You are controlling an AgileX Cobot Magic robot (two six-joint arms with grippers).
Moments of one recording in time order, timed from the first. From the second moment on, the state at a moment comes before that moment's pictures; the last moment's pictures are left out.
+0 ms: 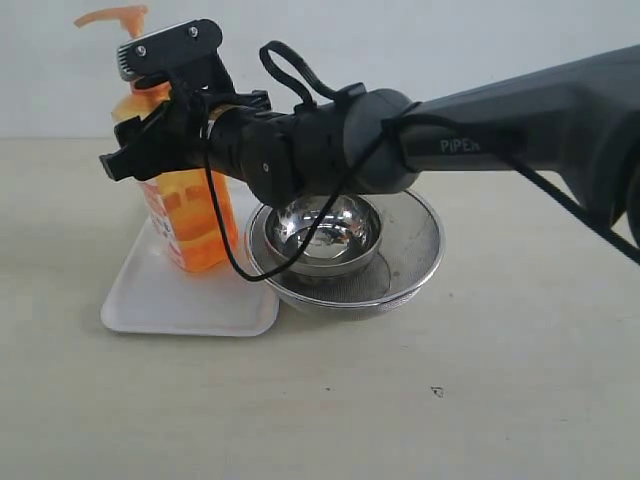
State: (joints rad) left arm 0.15 1.18 -1.00 -0.61 0.12 0.65; right arm 0.83 2.15 -1.59 0.17 -0.24 -0.18
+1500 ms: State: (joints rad) left arm 0.15 1.20 -1.00 -0.61 0.13 0.65; right arm 0.83 2.06 -1.60 0.26 -0.17 -0.18
